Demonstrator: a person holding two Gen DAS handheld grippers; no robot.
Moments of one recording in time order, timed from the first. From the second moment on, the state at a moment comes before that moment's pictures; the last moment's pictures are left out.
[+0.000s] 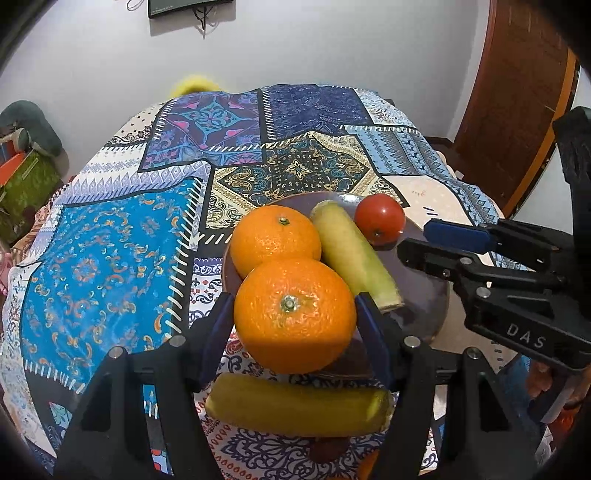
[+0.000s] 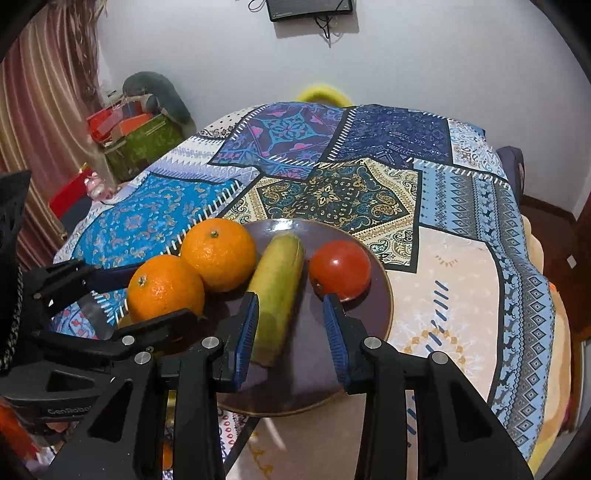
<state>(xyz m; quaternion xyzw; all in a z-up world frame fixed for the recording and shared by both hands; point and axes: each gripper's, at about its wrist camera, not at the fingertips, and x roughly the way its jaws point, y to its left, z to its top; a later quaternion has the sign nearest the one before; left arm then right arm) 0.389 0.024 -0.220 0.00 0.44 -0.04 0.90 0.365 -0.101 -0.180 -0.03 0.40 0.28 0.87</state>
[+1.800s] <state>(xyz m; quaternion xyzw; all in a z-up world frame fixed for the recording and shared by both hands) 0.346 0.086 -0.255 0.01 0.48 0.02 0.88 0.292 -0.057 -0.216 -0.09 0.44 0.37 0.81</state>
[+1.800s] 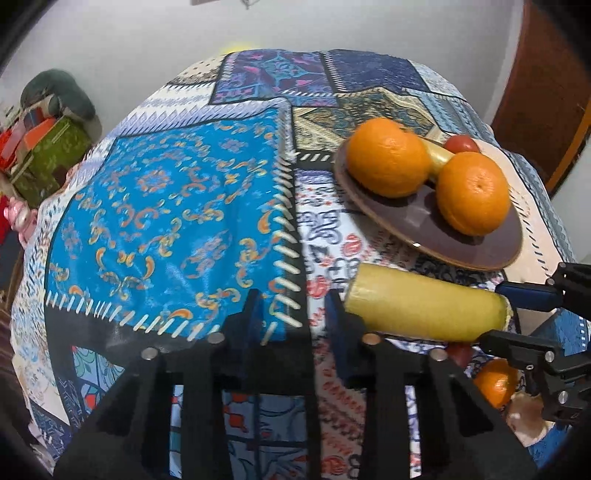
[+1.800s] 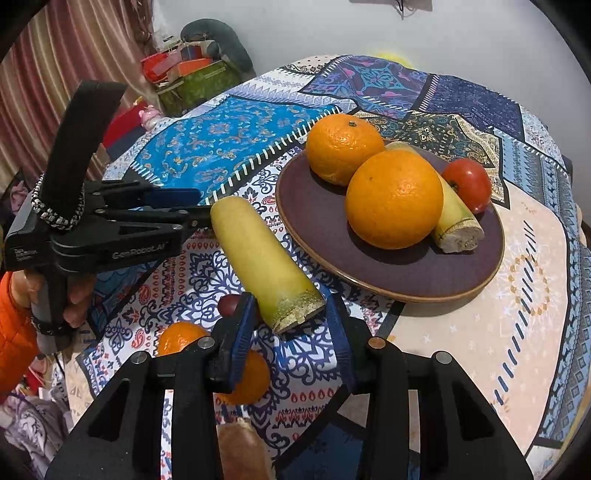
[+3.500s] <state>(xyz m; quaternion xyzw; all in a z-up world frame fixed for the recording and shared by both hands) 0.258 0.030 -0.245 -0.01 0.51 -0.06 0.86 0.252 -0.137 -0.204 -0.10 0.47 0.28 0.83</state>
